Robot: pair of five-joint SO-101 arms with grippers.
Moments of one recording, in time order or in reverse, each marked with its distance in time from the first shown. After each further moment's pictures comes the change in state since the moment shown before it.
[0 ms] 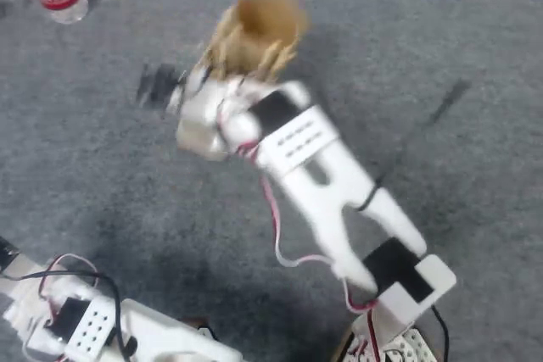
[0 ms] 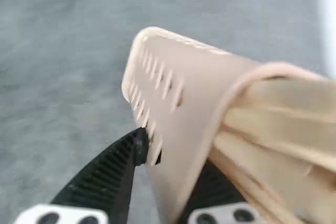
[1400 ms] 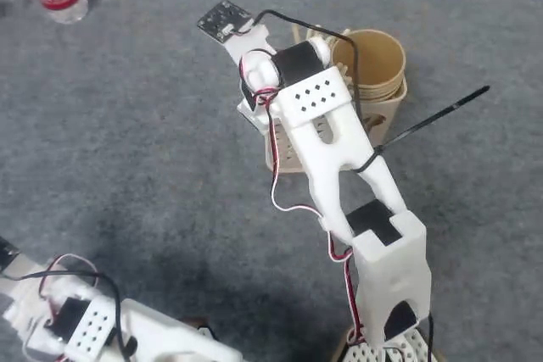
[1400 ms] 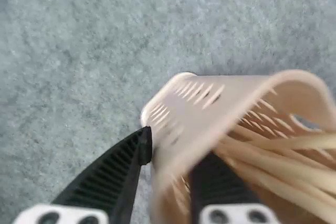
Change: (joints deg) left arm 0.0 0.0 0.0 0.0 0.0; right arm 5.5 19.0 -27.4 26.5 -21.3
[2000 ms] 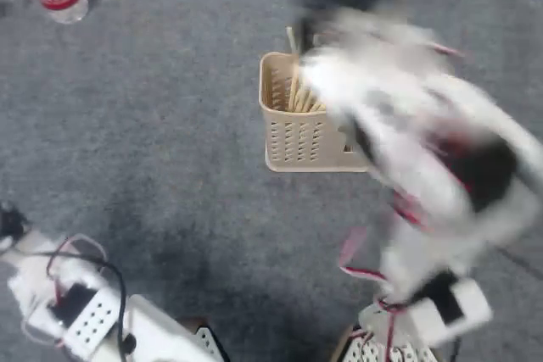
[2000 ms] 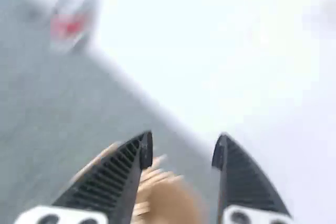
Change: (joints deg) left arm 13.2 0.1 -6.3 0.0 0.4; right arm 11.0 -30.7 -27.5 3.9 5.5
